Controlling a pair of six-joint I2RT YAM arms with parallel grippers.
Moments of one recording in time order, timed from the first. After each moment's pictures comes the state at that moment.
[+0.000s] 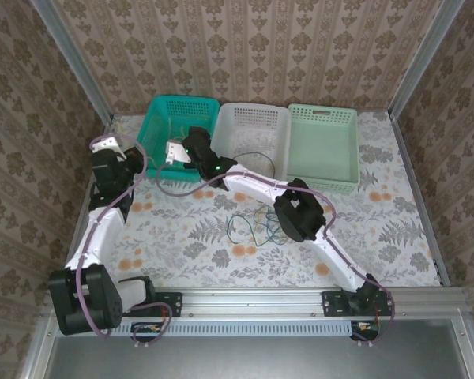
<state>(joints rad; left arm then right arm) 0.07 1.17 0.75 0.13 0.14 -0.41 0.83 2.46 2.12 -0.05 0.46 -0.94</state>
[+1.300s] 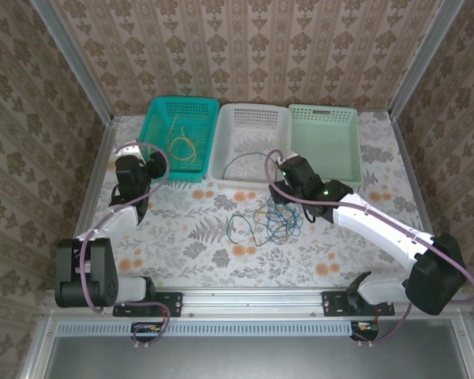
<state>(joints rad) -0.07 1.31 0.63 0.38 0.01 -0.33 0.63 1.30 1.00 -0.55 0.31 0.22</state>
